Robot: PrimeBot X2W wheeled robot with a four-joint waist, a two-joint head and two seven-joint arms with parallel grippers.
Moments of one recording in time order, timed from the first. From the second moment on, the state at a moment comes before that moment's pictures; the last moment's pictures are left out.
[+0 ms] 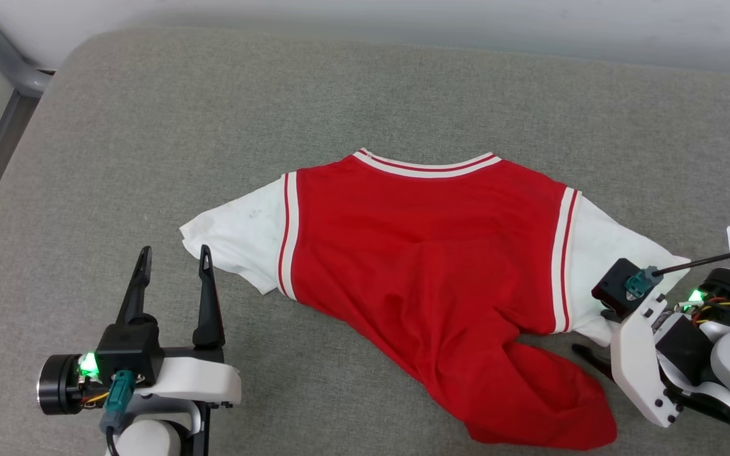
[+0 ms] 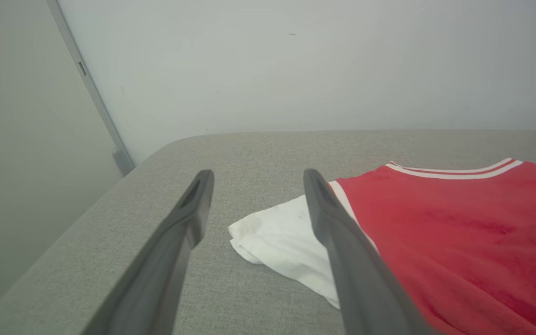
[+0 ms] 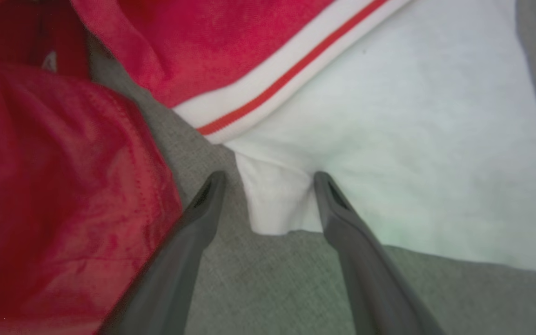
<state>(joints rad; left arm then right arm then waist) -0.11 0.21 -0.18 0.03 -0.18 0.23 -0.26 -0.60 -0.77 0.97 0.24 0.65 0.13 0.50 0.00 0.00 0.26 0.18</state>
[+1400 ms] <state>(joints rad) 0.05 0.12 0.00 0.06 -0.06 0.11 -0.26 -0.15 -0.72 0.53 0.15 0.65 0.13 0.15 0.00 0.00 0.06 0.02</state>
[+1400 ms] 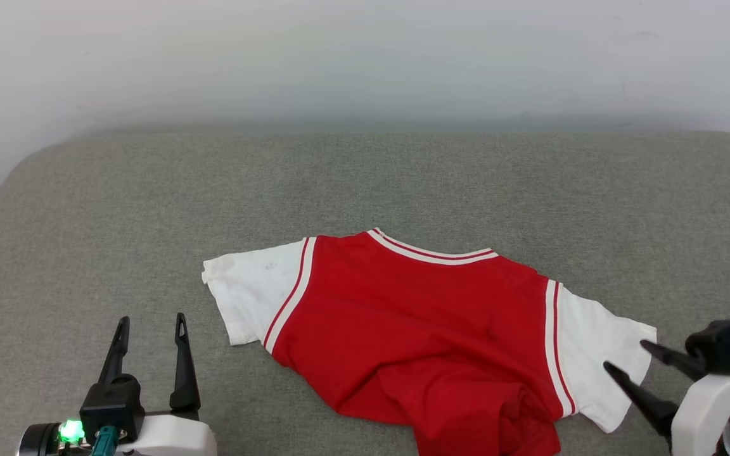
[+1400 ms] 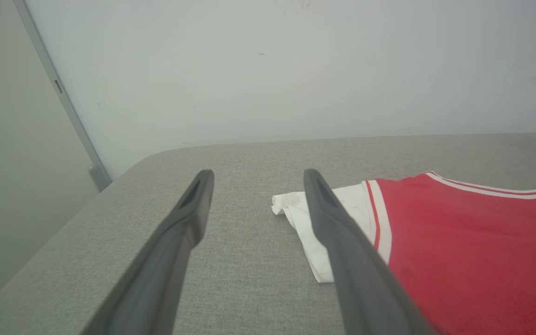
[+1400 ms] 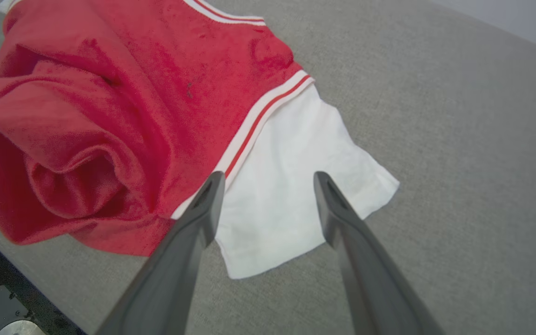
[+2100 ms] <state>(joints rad) 0.00 0.10 -0.01 0.03 -0.04 0.09 -0.26 -0.22 -0.77 0.14 -0.06 0.62 0.13 0.51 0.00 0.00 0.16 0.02</state>
